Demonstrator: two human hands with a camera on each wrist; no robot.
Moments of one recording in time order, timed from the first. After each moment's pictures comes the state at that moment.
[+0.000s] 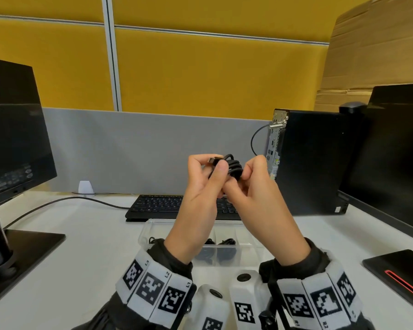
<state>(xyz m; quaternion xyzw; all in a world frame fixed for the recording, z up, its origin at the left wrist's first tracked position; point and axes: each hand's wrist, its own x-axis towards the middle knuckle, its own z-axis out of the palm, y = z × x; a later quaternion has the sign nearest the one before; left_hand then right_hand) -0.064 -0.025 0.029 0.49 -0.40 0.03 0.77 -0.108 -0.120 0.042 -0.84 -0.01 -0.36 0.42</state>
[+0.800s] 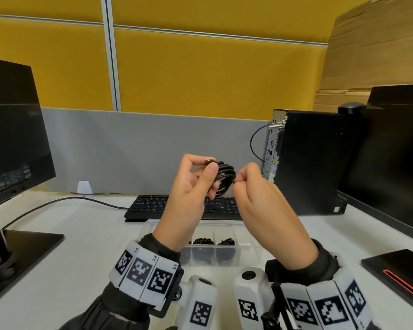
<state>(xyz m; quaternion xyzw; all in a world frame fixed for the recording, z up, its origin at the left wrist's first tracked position) -0.041 -0.019 0.026 0.49 -0.39 0.01 0.78 -0.116 -0.121 0.043 -0.92 0.02 -0.31 0.26</state>
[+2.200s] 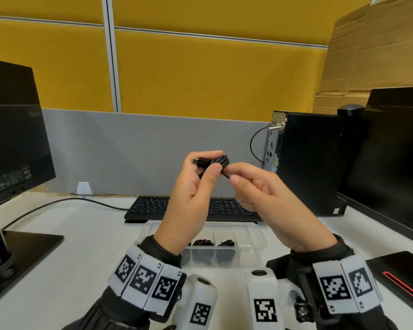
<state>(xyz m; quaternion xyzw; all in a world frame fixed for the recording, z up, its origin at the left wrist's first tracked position) -0.048 -0.019 0.028 0.52 -0.44 0.12 0.72 -0.113 -0.142 0.052 -0.81 -0.14 -0.20 0.54</state>
